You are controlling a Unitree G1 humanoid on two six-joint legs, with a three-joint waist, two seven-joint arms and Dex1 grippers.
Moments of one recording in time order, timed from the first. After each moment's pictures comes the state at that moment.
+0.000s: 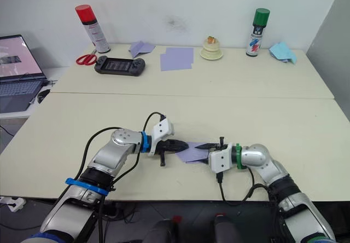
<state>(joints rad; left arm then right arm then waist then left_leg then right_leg) -0.60 0.45 -0.28 0.37 -0.11 0.22 -1.13 -0.51 -0.46 0.38 0.52 -0.21 -0.78 0.83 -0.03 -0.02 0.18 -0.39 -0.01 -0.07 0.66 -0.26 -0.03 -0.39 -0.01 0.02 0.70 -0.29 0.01</state>
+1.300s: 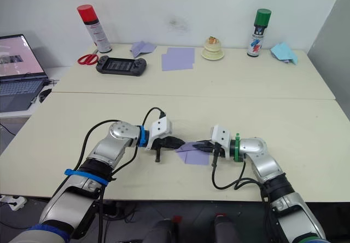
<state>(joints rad) -0.70 0.47 -0.29 0.52 -0.05 0.12 -1.26 -0.50 -0.41 0.29 0.34 0.18 -0.08 1.05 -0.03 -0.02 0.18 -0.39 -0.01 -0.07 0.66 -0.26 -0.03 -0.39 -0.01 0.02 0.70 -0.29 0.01</state>
